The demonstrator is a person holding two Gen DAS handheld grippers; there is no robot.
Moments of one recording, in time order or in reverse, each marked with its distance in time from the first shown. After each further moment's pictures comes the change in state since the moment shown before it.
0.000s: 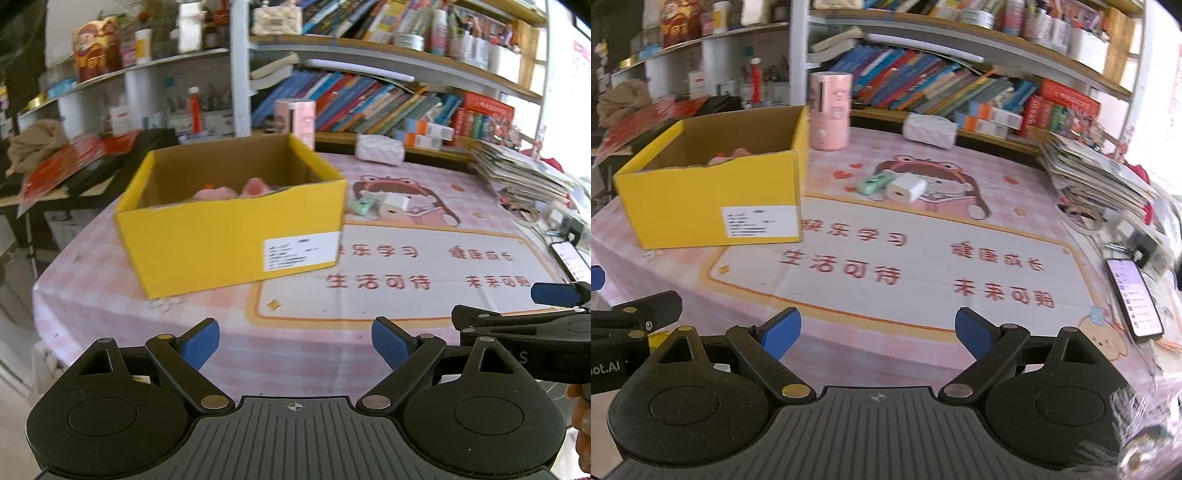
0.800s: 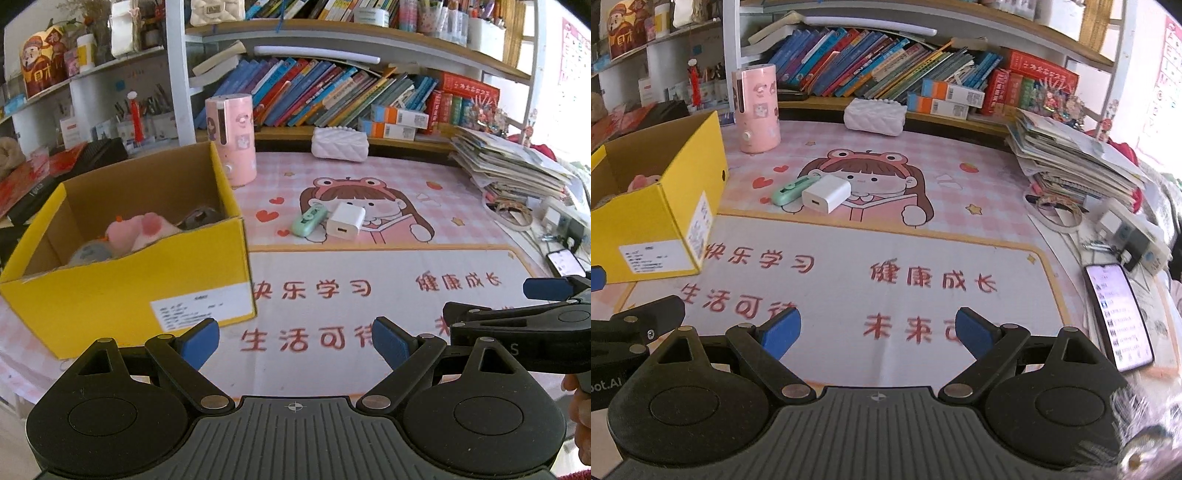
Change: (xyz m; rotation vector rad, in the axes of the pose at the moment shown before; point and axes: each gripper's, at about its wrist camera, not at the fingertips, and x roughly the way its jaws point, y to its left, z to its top) left arm 0.079 -0.079 0.054 0.042 0.041 -0.032; right arm 0.073 -0.089 0.046 0.042 0.061 -0.023
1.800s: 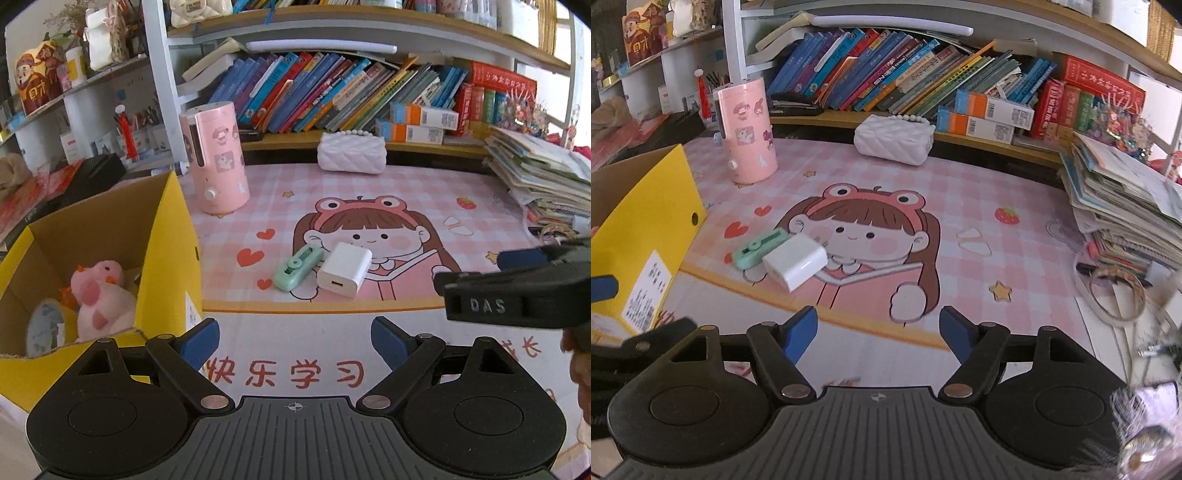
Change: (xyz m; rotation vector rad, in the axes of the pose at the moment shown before) left arm 0.082 -0.053 0.063 0.007 0.013 0.129; right arm 0.107 -0.060 0.086 -0.073 -0.025 0.176
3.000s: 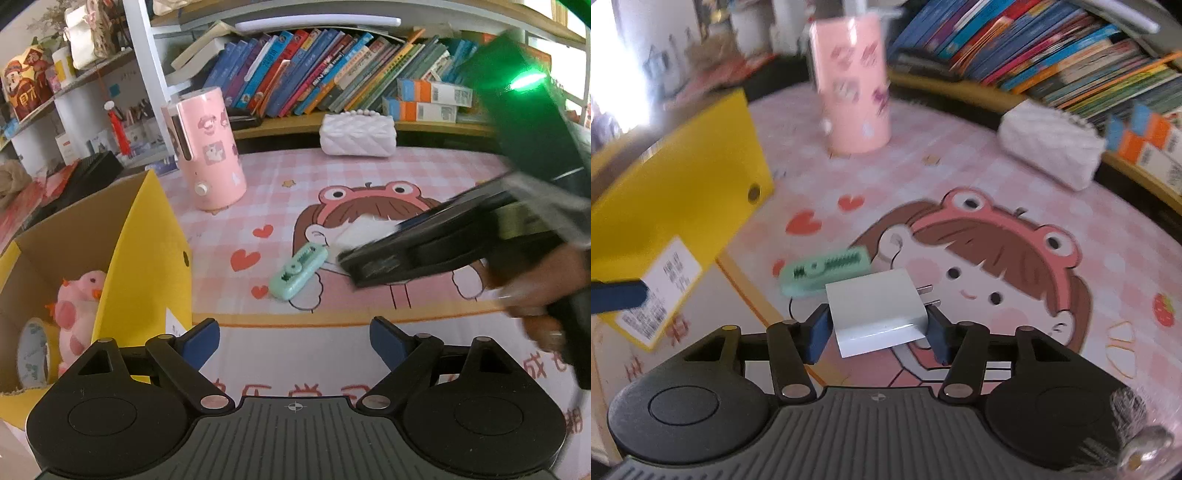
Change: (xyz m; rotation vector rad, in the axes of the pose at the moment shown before) left arm 0.038 -0.013 0.017 0.027 0.058 0.049; right arm 0.099 0.020 0.057 -0.211 0.080 0.361
